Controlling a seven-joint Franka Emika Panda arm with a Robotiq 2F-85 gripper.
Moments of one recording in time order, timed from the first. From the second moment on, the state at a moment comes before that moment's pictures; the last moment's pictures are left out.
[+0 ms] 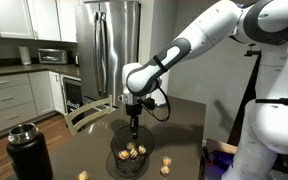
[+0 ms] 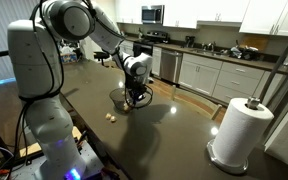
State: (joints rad) arm 0.04 0.13 0.08 -2.26 0.17 2.20 -0.38
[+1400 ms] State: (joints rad) arm -0.05 0.04 -0.08 -1.98 0.17 2.06 -0.07
